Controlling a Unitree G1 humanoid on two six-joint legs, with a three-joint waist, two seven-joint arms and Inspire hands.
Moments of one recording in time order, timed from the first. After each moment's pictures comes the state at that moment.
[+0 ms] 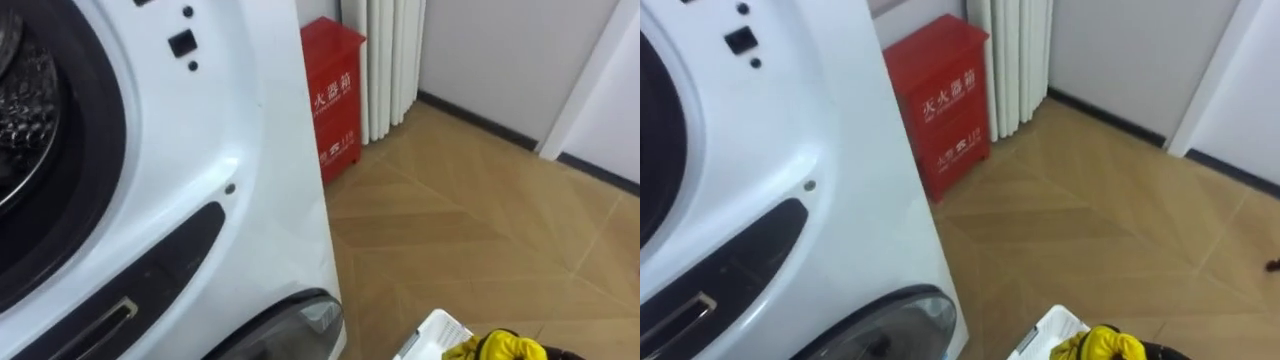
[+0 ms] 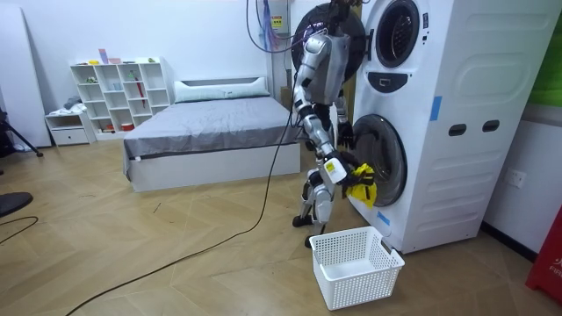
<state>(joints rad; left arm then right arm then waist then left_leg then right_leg) 0.10 0.25 -0.13 1.14 -0.16 -0.01 -0.01 0.13 -0.33 -0.24 0.61 0.35 -0.04 0.09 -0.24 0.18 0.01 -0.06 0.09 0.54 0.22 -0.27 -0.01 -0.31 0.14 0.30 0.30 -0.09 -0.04</state>
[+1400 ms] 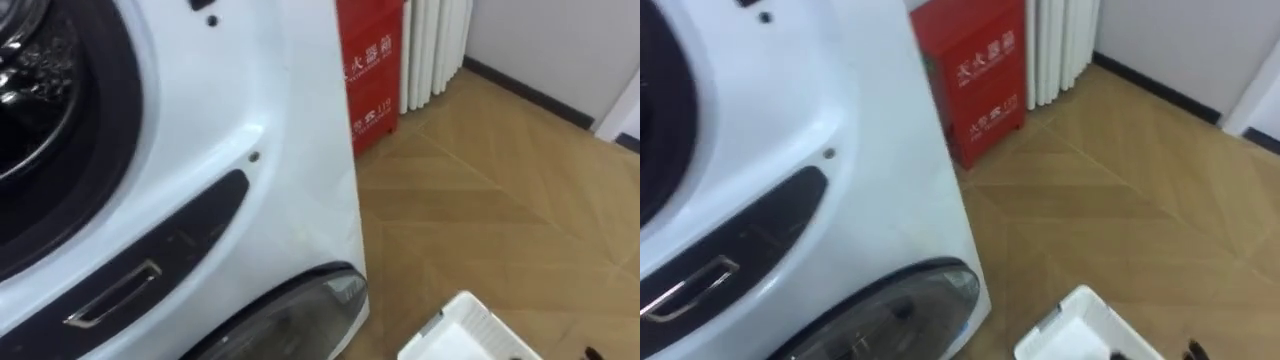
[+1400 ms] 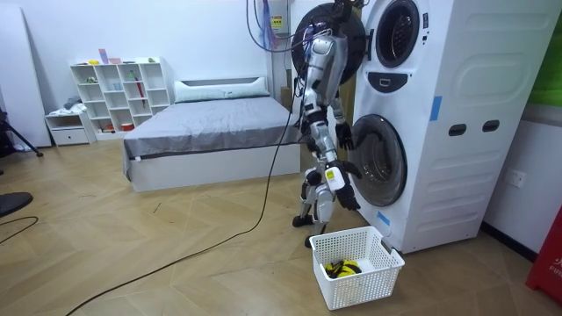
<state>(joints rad) 0.07 0.22 -0.20 1.14 -0.30 -0.09 0.00 0.07 -0.32 -0.22 0.90 0.51 -0.15 -0.04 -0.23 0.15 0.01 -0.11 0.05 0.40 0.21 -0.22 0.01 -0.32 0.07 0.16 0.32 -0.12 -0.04</state>
